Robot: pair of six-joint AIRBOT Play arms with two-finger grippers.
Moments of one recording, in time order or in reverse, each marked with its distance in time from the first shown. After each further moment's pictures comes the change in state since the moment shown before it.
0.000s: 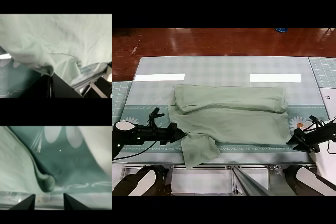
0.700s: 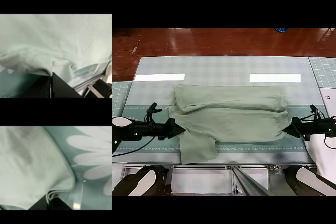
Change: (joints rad) left arm 0.002 0.000 0.090 0.000 -0.017 0.002; right arm 0.009 -0.021 0.018 0.315 -0.148 -0.188
